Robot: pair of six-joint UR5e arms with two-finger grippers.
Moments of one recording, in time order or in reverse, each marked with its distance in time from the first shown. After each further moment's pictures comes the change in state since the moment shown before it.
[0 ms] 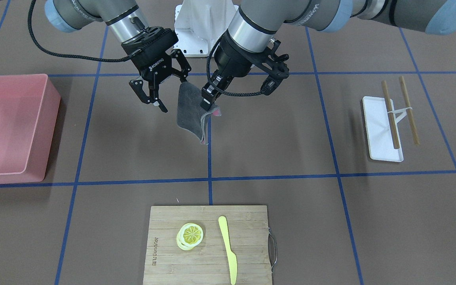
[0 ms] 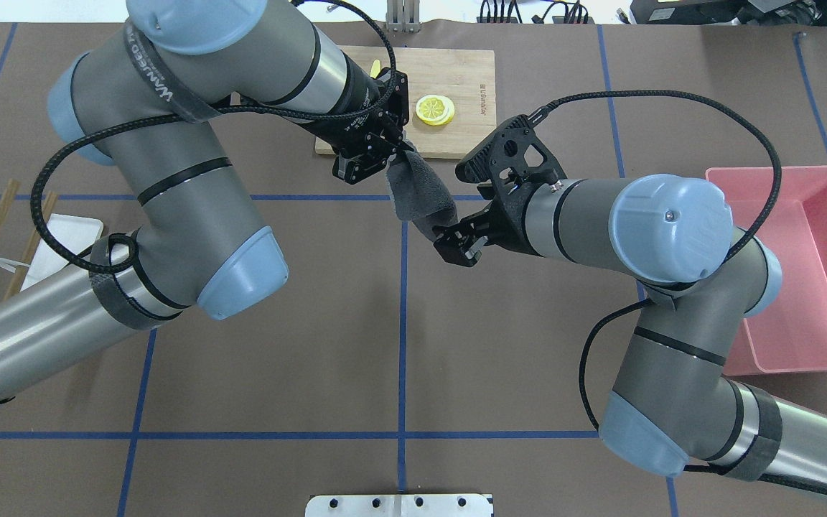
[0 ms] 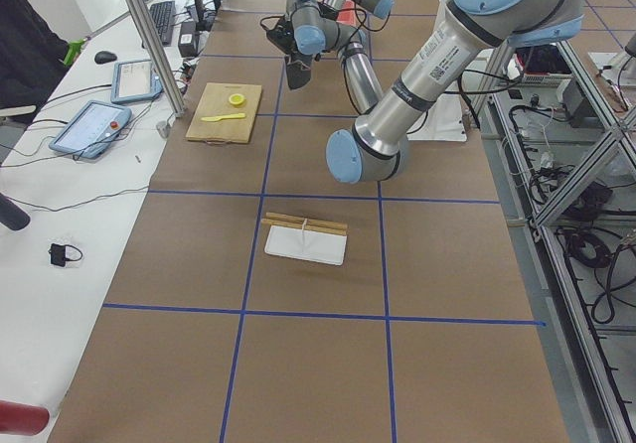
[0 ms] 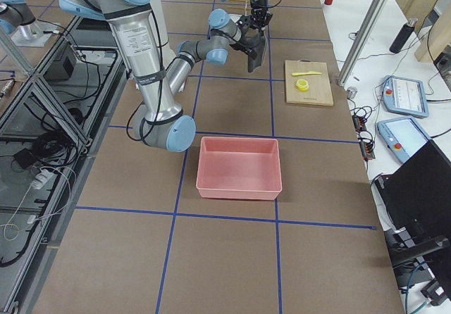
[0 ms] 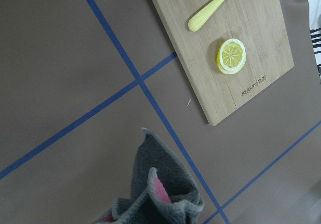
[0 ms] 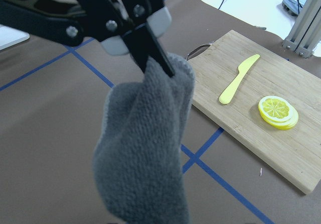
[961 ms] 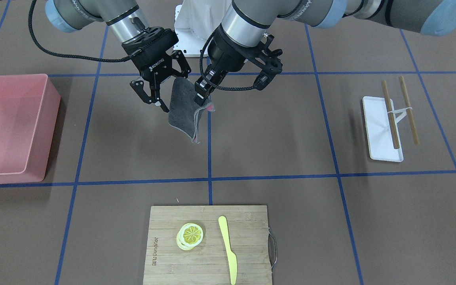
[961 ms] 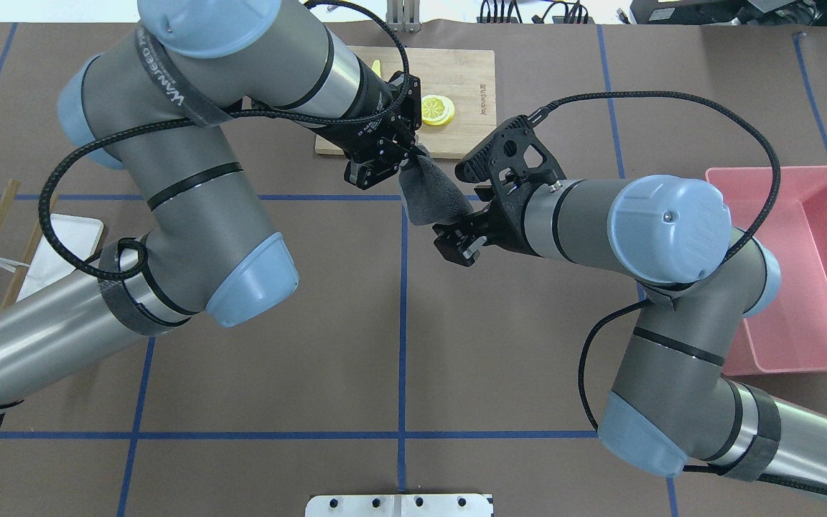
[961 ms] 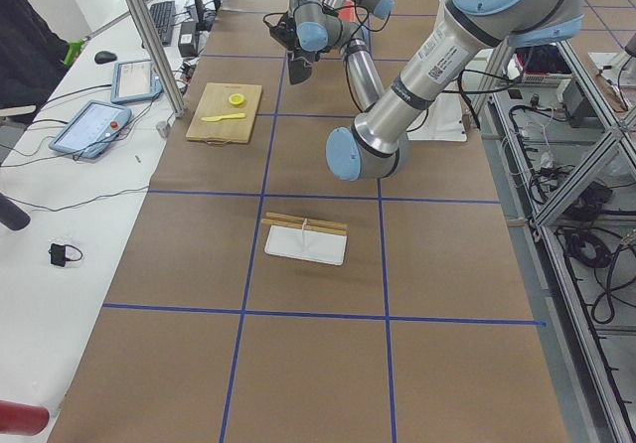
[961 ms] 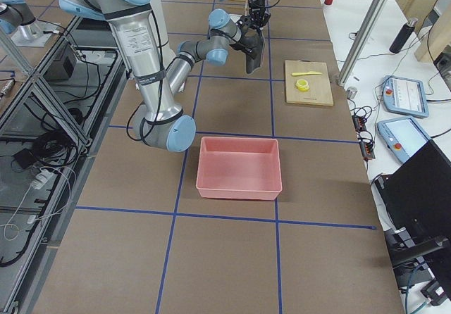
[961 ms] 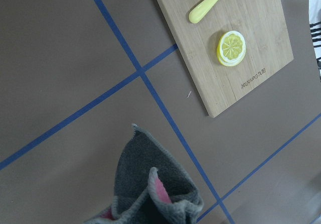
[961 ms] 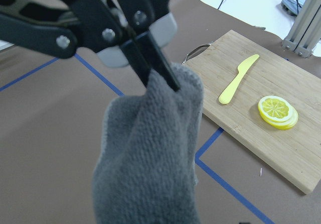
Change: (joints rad) left arm 0.016 -0.019 0.005 0.001 0.002 -0.010; right arm -0.002 0.001 -0.001 0.000 -0.001 0.017
